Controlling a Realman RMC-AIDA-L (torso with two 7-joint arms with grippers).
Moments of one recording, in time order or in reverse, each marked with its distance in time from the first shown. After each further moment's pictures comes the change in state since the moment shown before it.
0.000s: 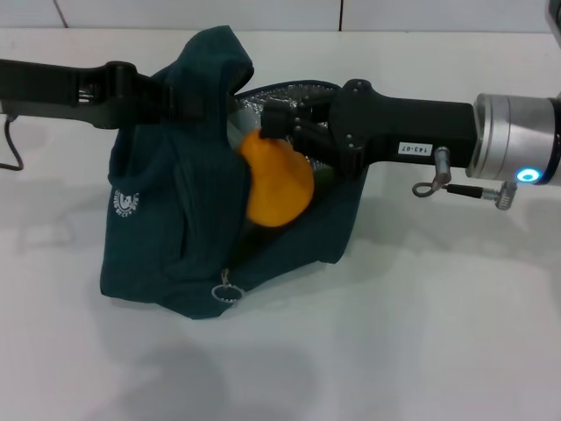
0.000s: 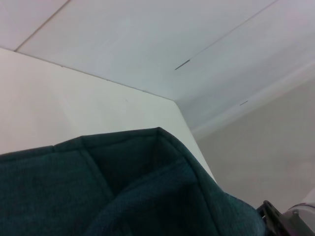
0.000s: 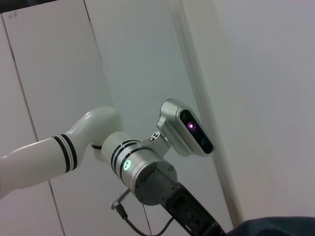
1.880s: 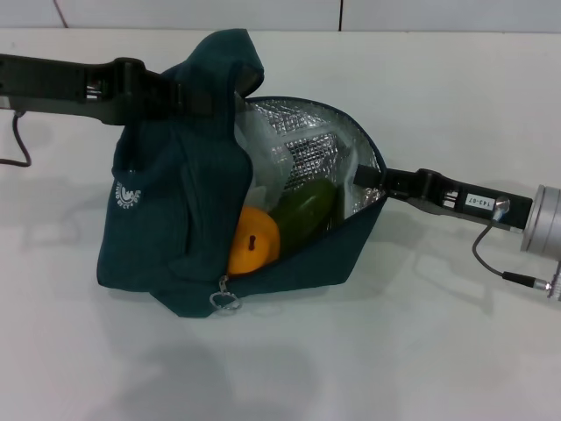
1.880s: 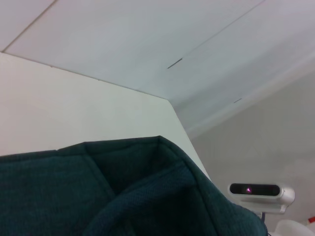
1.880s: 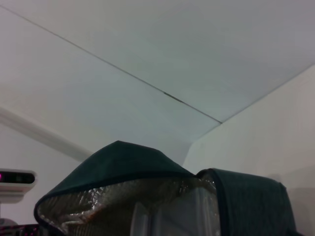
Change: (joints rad) left arm -0.013 -0.007 0.001 0.000 -0.004 0.003 0.006; right arm -0.037 -0.008 0.054 0.430 0.091 0.032 0.422
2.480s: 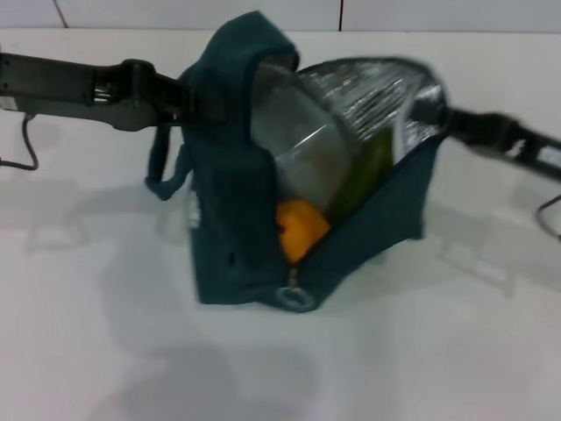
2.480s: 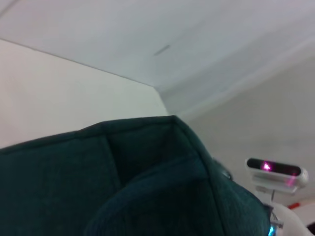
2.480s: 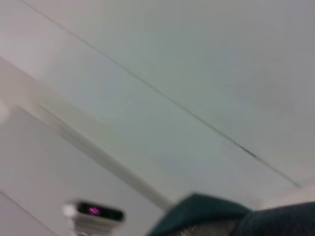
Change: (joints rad) left arm -0.023 -0.002 0.000 -0.019 -0.021 0.054 -0.029; right arm -0.053 -0.031 0.149 -0.073 0.003 -0.208 -0.078
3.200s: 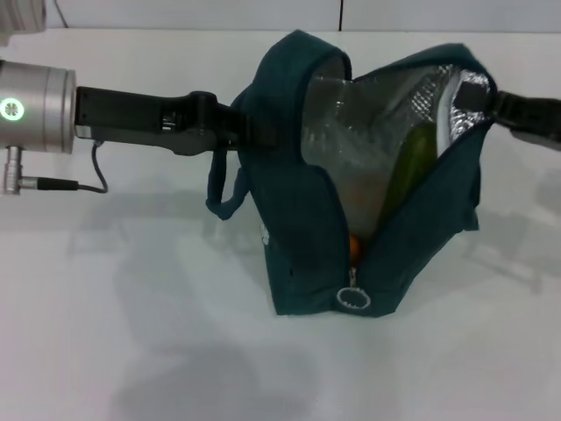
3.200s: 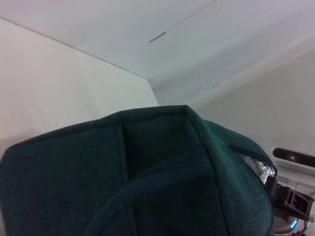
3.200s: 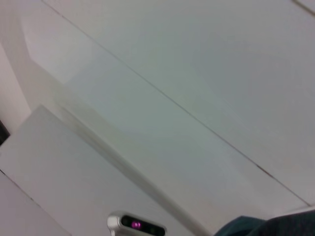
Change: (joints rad) left arm -0.046 -0.056 0.013 -0.175 0.056 -0.108 0.122; right arm -0.038 -0.059 0.117 -0.077 -0.085 -0.102 0.033
